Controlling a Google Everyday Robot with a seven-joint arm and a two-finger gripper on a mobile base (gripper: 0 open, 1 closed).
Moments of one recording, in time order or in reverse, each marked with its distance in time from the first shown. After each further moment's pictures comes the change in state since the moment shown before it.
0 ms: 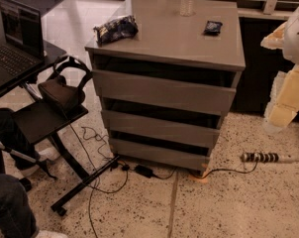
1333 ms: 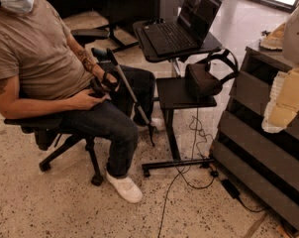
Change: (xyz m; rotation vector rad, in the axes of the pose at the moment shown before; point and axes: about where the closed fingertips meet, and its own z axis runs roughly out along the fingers) arm 0.000 0.000 0.000 0.000 0.000 0.000
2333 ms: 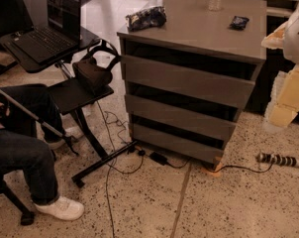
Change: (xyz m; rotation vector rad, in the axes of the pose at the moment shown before) arm 0.000 0.000 0.000 0.000 0.000 0.000
